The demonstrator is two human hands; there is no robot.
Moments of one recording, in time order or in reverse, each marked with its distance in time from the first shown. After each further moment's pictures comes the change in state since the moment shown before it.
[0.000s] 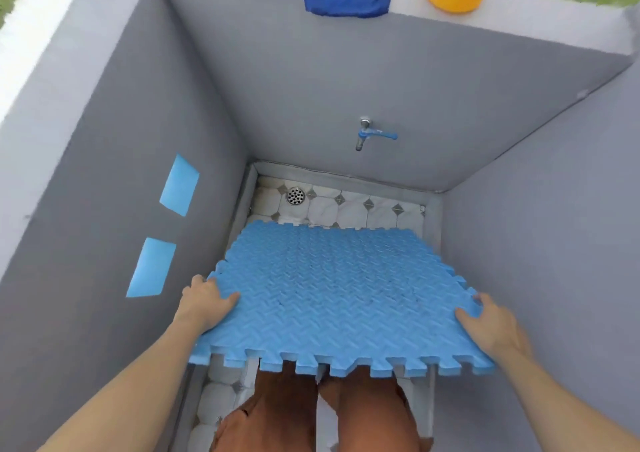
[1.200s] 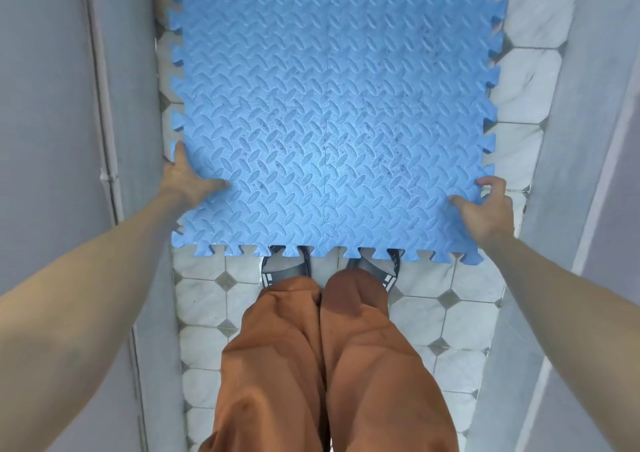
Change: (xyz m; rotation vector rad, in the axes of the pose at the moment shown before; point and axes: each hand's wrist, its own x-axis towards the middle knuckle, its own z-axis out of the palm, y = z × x) left_hand 0.404 -0.014 0.302 -0.233 -0.050 -0.163; right_hand 0.326 -0.022 0.427 0.467 -0.057 0.176
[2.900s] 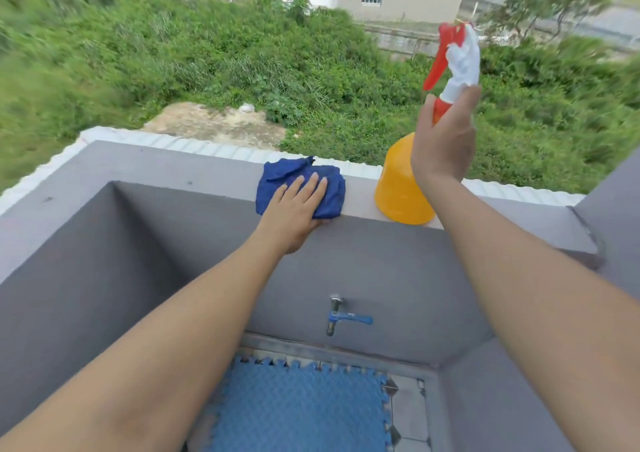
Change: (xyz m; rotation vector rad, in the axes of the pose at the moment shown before) left_hand -0.365 0.473 -0.486 0.491 0.843 1.053; right_hand -0.357 -0.633 -0.543 0.568 0.951 -1.138
